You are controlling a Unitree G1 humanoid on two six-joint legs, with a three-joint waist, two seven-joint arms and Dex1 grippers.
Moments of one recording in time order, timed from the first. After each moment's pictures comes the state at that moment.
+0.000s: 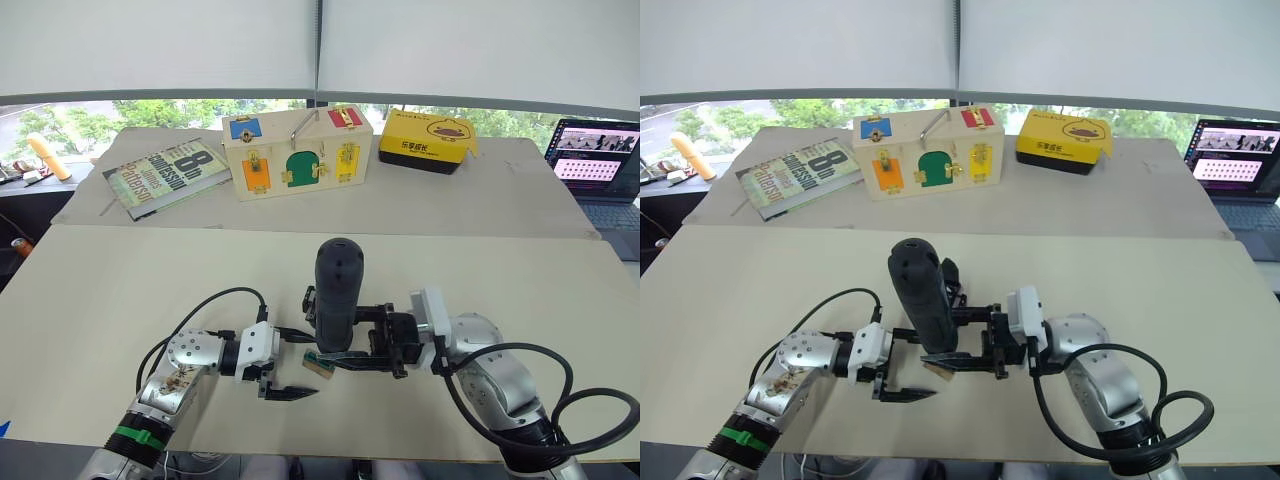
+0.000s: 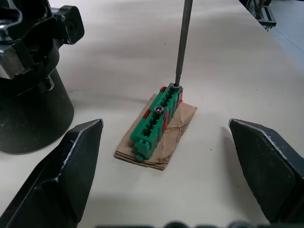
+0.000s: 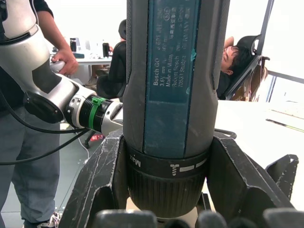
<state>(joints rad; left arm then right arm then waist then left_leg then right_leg) -0.18 0.54 -0.26 0.08 -0.23 -0.12 -1.27 -0.21 -0.41 0.20 -0.32 0.53 0.11 1.19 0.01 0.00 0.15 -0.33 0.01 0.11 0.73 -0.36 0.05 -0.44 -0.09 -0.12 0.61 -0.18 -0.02</state>
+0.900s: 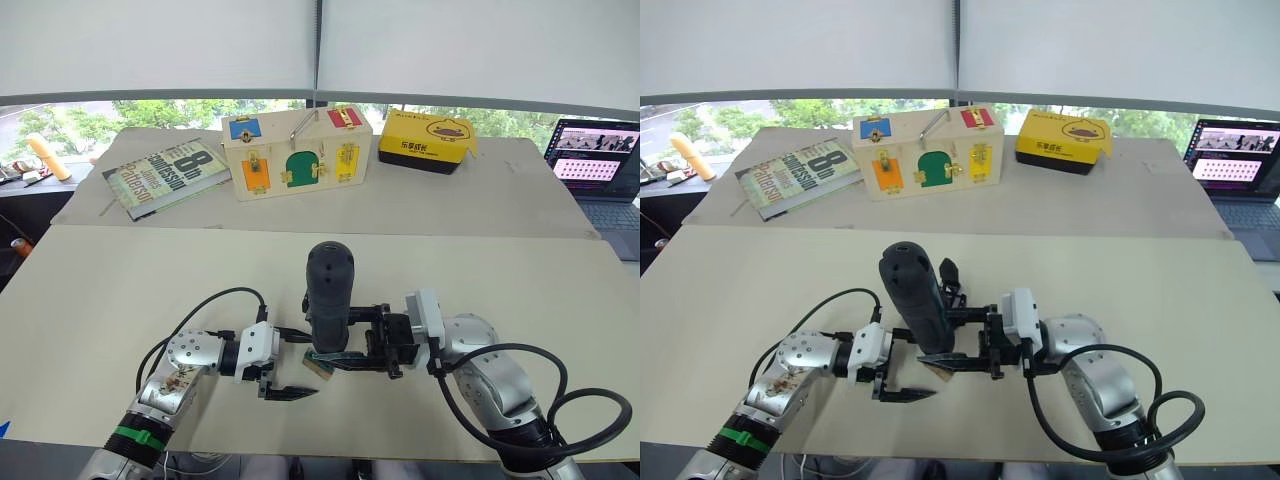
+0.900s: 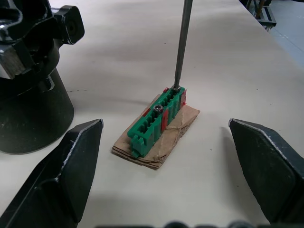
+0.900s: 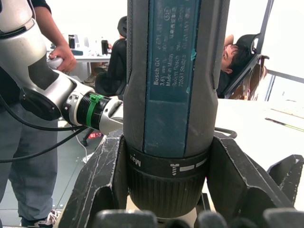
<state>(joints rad) -0.18 0.54 -0.26 0.08 -0.23 -0.12 -1.27 -0.22 -0.40 0.22 -0.32 0.51 0.10 1.18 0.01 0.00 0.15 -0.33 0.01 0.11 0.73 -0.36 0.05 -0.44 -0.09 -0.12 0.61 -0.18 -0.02</state>
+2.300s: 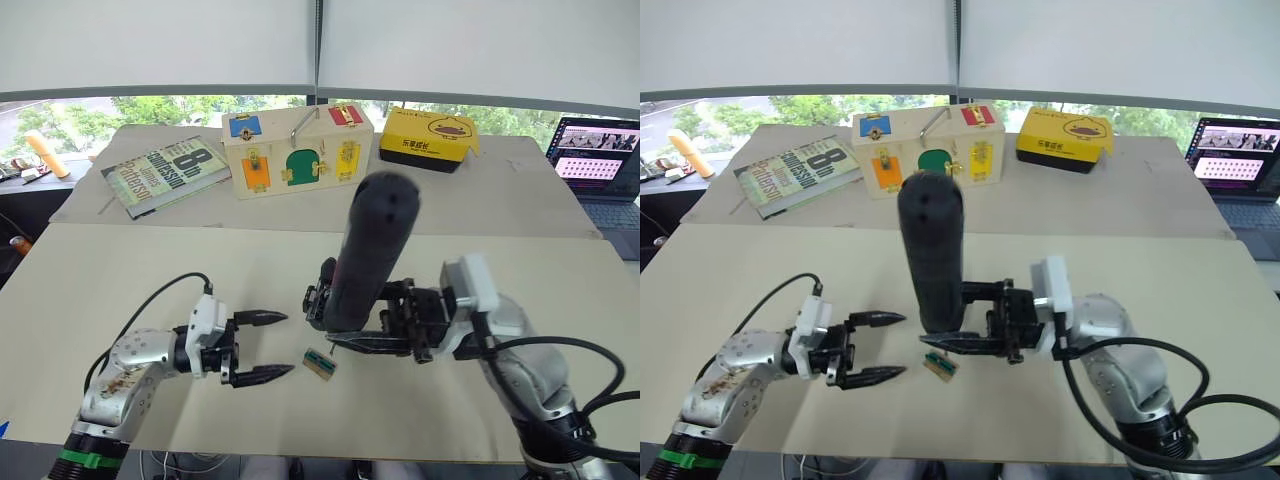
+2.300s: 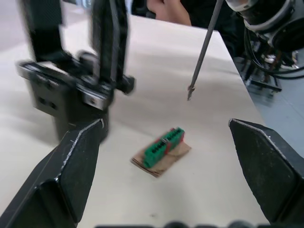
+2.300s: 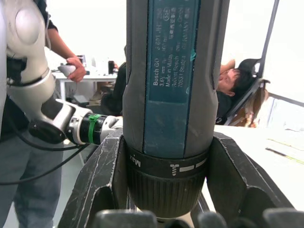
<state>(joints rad) -0.06 0.65 0.00 -0.16 -0.56 0.15 -1.26 -0.29 -0.49 0.10 -0.49 0.75 0.28 1.09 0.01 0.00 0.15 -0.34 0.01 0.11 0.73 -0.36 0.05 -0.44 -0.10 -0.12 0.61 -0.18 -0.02</state>
